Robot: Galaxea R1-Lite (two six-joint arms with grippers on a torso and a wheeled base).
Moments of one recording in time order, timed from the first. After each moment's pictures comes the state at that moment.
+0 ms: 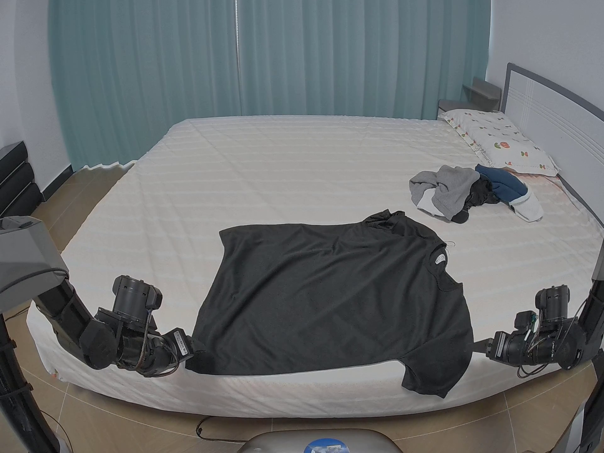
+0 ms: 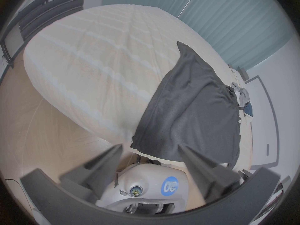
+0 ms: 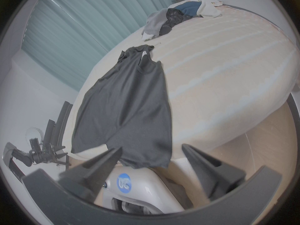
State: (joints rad) left arm -0.22 2.00 -0.52 -0.50 -0.11 -0.72; right arm -0.09 2.03 -0.26 -0.94 0.37 0.35
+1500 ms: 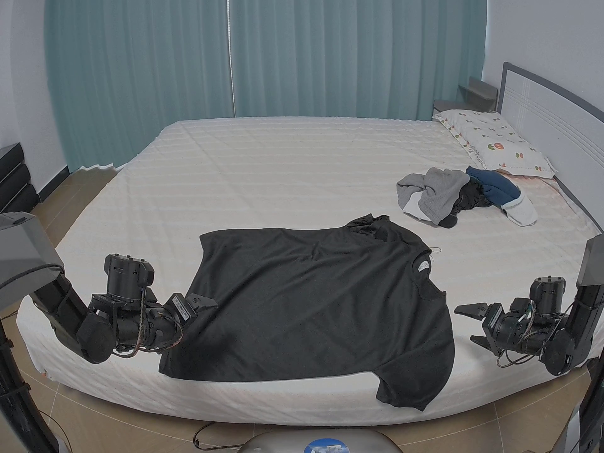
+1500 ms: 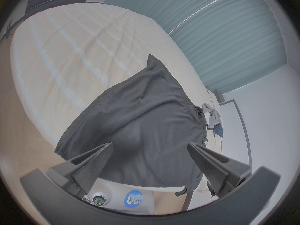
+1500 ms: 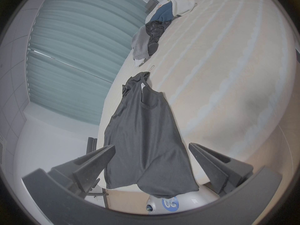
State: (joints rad) left arm -0.20 2.00 -0.55 -0.72 -0.19 -0.91; right arm -0.01 2.12 -0.23 -1.31 0.40 0.84
